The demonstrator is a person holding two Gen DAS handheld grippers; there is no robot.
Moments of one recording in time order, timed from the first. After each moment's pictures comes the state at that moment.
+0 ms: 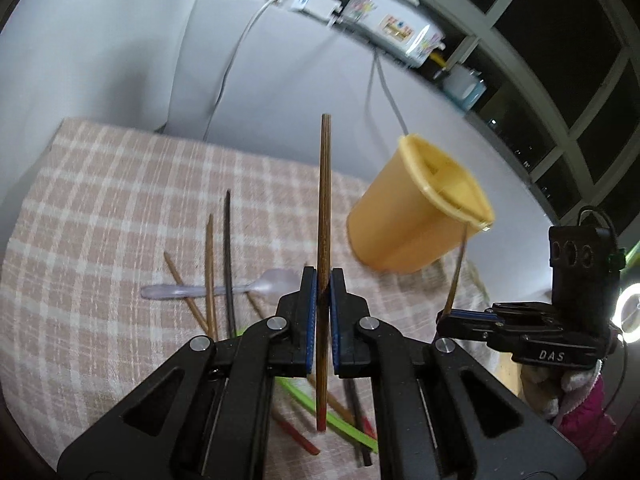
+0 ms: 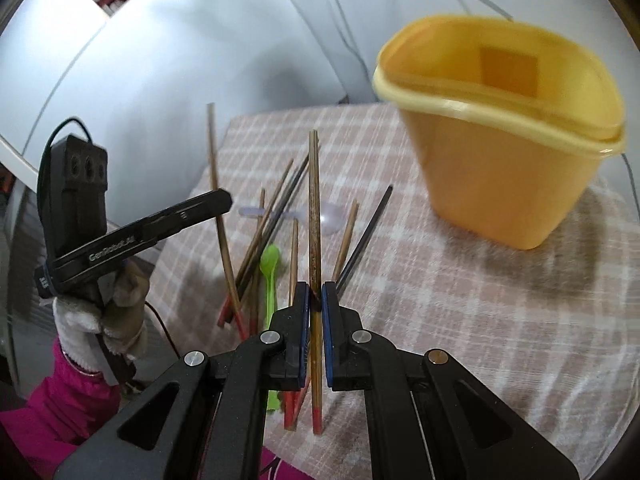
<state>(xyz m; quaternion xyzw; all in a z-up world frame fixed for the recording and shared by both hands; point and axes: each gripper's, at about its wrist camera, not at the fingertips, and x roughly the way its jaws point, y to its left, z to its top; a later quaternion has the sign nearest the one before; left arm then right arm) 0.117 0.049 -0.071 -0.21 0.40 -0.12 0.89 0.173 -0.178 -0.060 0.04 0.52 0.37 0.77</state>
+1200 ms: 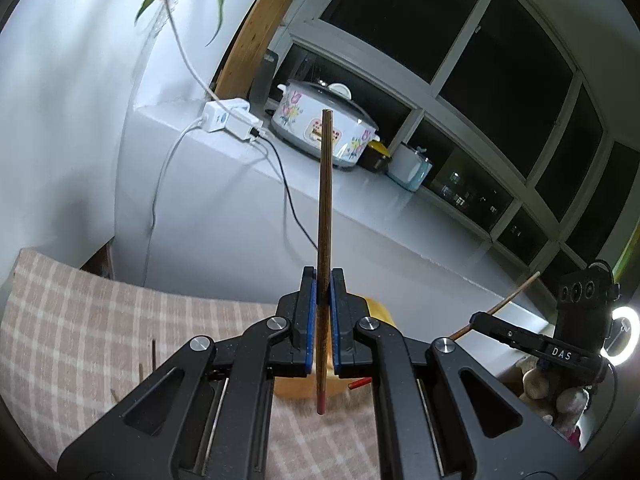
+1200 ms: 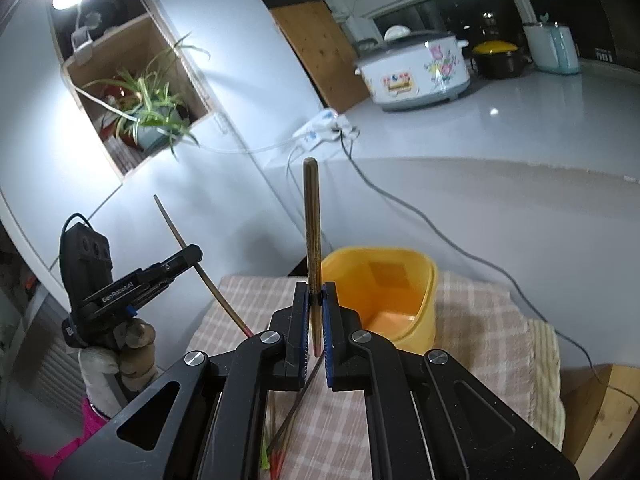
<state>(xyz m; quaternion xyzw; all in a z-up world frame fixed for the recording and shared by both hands) 0.170 0.011 0.045 -0.22 0.25 -0.15 0.93 0.194 -0.283 0.072 0.13 0.34 0.30 0.88</state>
